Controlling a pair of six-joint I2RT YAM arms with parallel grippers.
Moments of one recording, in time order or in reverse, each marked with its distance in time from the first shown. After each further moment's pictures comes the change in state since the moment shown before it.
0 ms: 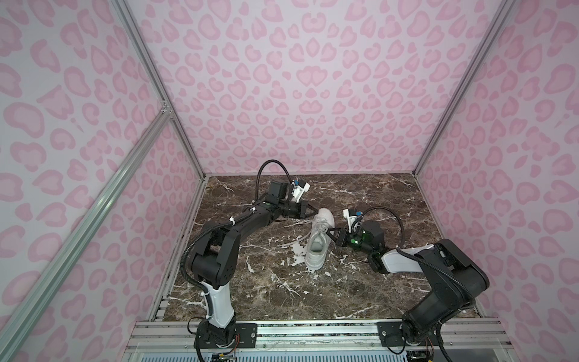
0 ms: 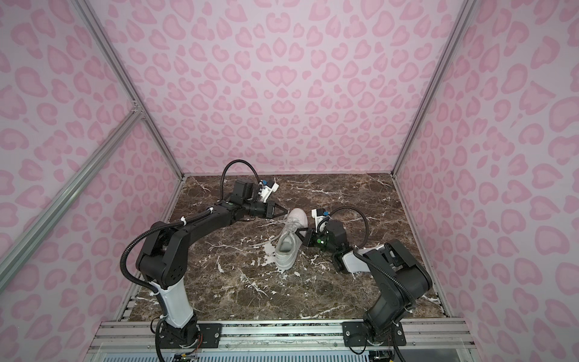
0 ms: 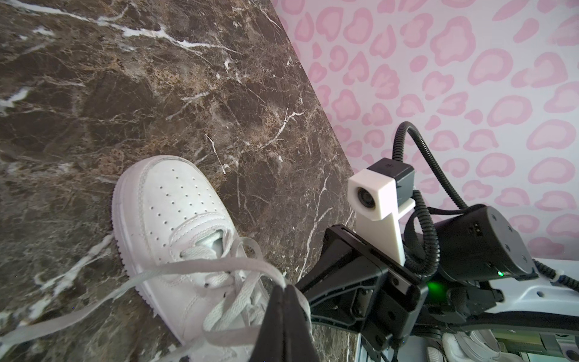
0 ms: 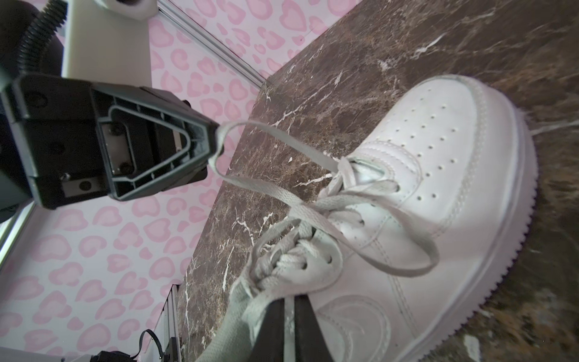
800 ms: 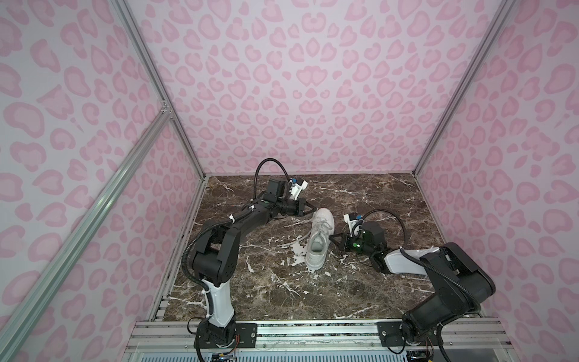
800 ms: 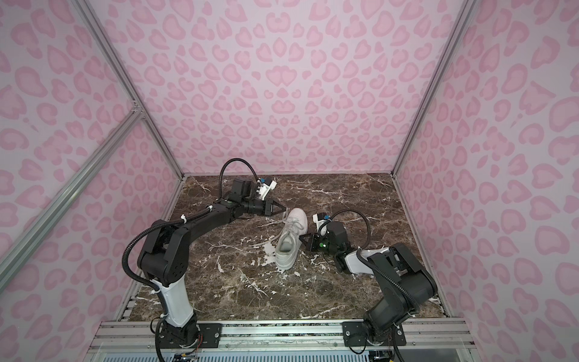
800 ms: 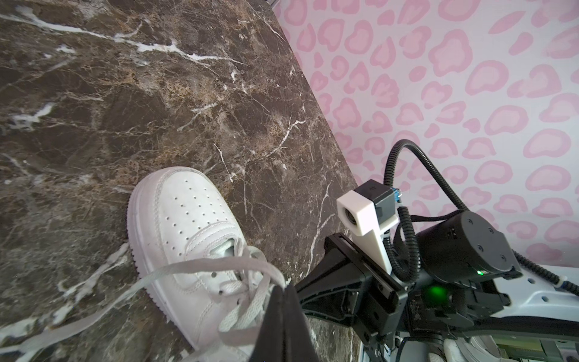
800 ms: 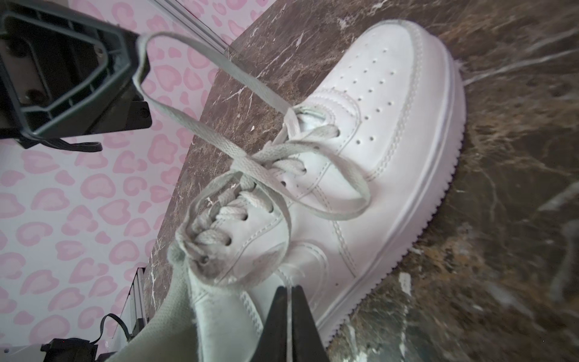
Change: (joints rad) left arm 0.029 0.021 0.023 0.010 0.017 0.000; right arm -0.014 -0.040 0.000 -0.217 0.009 -0.124
